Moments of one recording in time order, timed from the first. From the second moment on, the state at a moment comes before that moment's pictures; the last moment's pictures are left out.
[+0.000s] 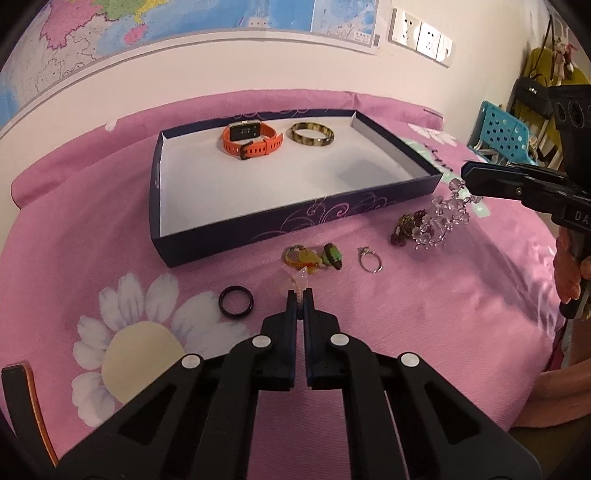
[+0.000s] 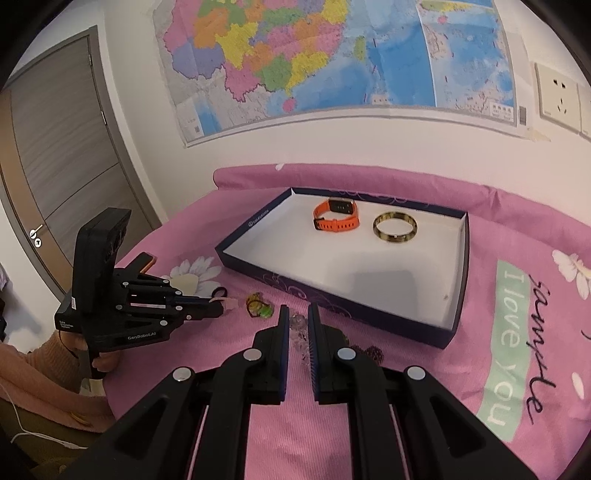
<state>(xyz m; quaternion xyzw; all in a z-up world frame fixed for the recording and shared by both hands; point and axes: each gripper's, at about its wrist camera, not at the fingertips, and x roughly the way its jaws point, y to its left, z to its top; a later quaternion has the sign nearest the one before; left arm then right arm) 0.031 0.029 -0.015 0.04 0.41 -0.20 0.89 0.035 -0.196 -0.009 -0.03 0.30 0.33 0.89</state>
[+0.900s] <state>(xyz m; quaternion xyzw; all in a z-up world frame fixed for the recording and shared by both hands) 0.086 0.024 0.029 0.05 0.37 -0.20 0.91 0.099 -0.185 0.031 -0.04 0.27 0.30 0.91</state>
